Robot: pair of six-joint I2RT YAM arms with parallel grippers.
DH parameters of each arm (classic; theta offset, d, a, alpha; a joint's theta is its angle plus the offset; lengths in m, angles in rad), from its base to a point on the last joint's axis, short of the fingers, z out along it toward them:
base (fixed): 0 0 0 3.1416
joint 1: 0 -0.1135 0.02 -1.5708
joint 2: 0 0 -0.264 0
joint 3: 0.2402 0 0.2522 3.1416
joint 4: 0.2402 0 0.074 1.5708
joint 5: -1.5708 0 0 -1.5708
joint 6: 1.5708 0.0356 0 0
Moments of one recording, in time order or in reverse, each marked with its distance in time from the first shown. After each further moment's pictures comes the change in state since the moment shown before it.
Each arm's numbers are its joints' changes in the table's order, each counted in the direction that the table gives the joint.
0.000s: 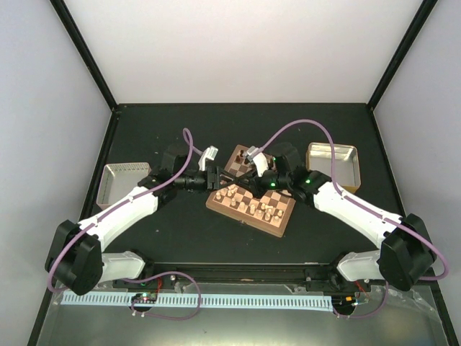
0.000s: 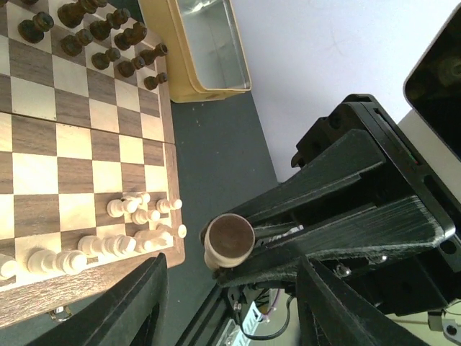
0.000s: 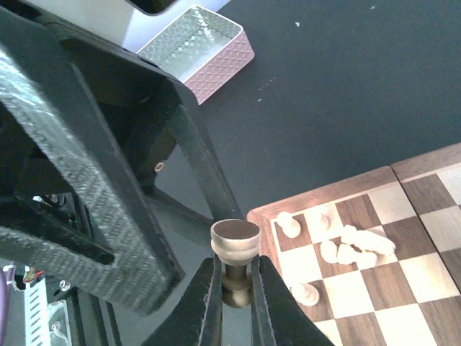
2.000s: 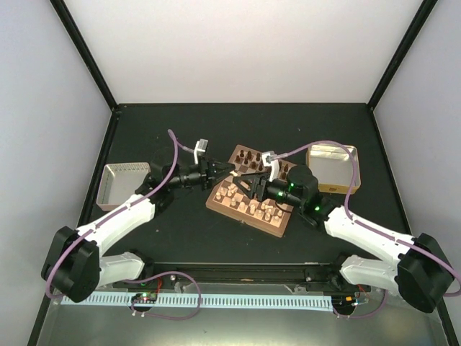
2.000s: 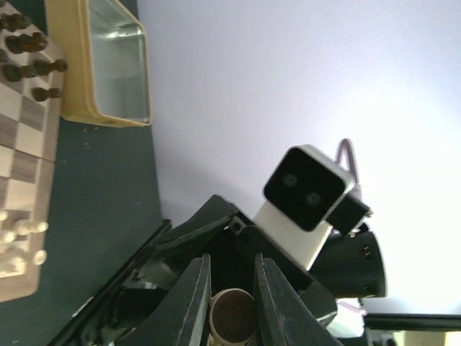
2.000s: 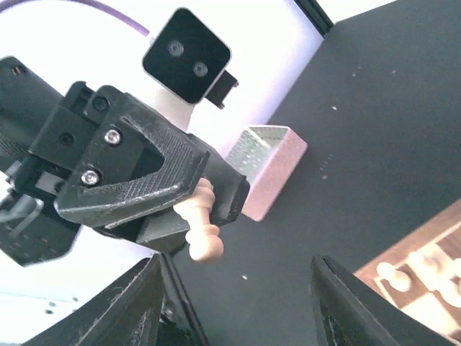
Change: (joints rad) left arm -0.018 0.055 -0.109 -0.428 -0.027 -0.570; right arm -0.072 0.202 -0.301 -0.526 -0.110 0.541
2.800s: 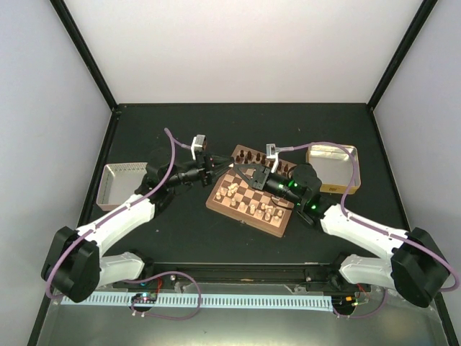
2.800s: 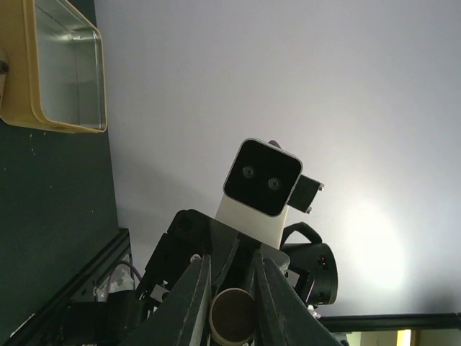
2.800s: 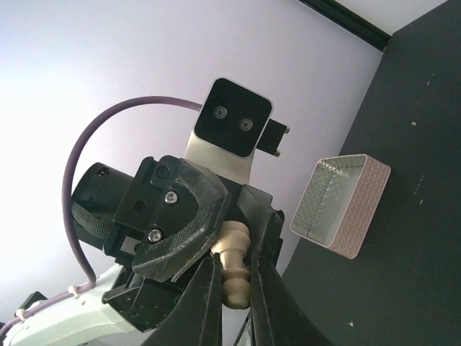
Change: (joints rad) left arm 0.000 0.000 -0.003 -0.182 0.016 -0.206; right arm 0.000 -0.050 -0.014 -0.304 -0.006 0.418
